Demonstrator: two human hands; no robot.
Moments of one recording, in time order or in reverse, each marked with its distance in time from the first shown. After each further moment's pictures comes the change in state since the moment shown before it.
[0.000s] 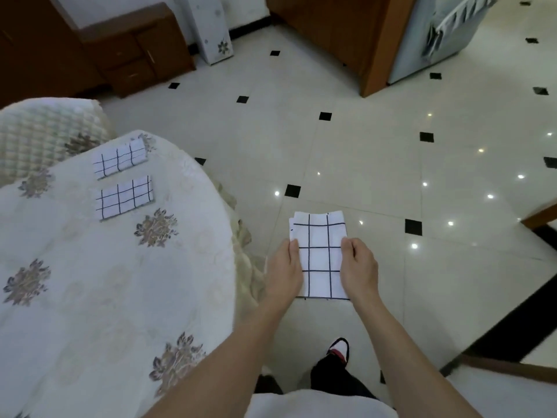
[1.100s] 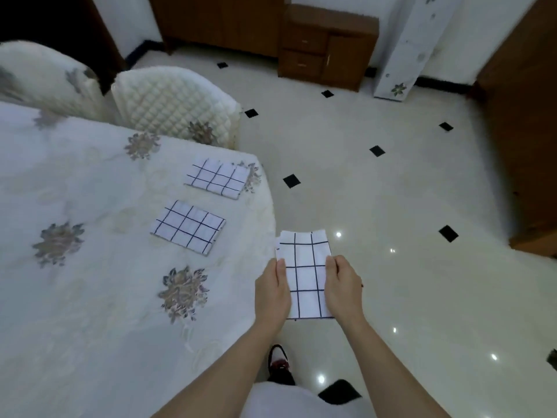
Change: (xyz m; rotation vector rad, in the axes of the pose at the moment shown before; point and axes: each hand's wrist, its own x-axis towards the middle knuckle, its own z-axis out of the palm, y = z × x) left_hand 0.324 -0.025 -0.112 -0.344 0.688 -0.420; right_hand 0.279 -0.213 0.276 -0.331 -0.628 -0.431
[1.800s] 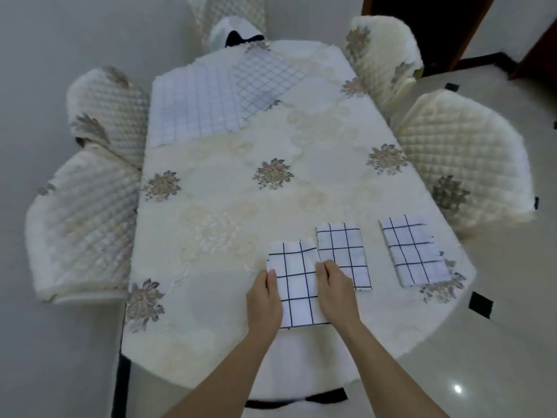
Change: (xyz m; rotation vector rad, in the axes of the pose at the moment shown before) left_hand 0.049 -0.041 -0.124 -0.179 1.133 -0.569; right_hand 0.058 -0.145 0.217 -0.309 -1.116 -0.643
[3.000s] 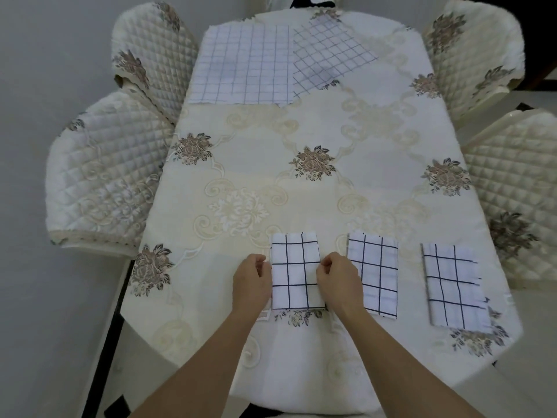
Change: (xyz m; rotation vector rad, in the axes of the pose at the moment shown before) left_hand 0.063 -0.046 -0.021 0.098 0.036 -0.181; right_hand 0.074 0.006 0.050 -0.425 -0.143 -0.092
